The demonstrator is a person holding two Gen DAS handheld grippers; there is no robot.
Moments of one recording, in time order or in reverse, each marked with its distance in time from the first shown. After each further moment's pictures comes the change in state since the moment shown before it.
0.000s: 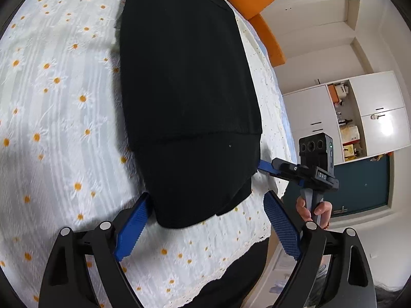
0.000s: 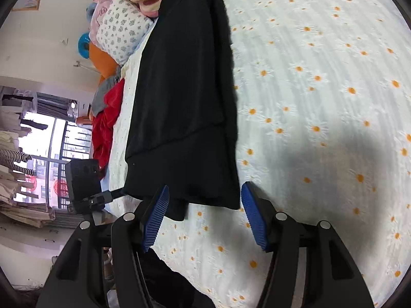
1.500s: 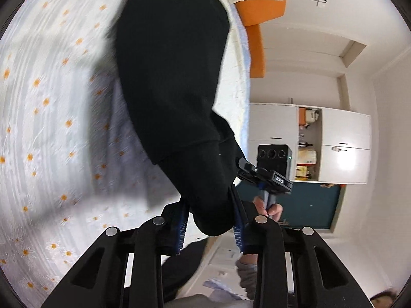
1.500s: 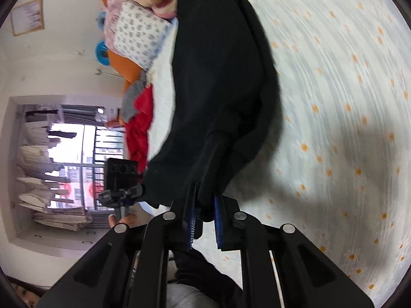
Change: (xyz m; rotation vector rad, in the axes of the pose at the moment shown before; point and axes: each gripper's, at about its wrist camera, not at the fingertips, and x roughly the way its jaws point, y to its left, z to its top) left arm -0.043 0.017 0.031 -0.247 0.064 -0.304; right arm -0.023 0.015 0.051 0.077 0.044 0.229
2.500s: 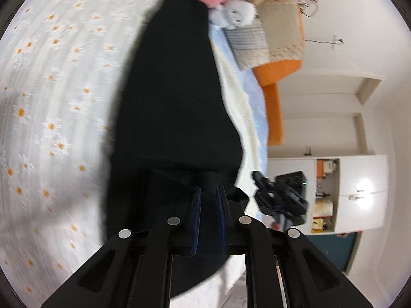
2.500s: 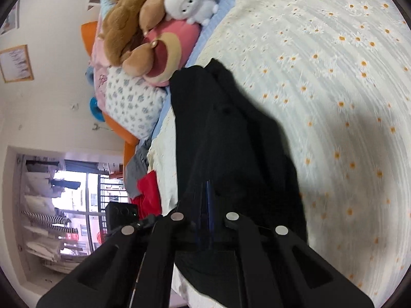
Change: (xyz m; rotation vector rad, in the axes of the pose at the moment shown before) left arm -0.031 -0.010 0.257 -0.026 -0.242 0.146; right arm 0.048 0.007 0.270 0.092 -0.193 -0.002
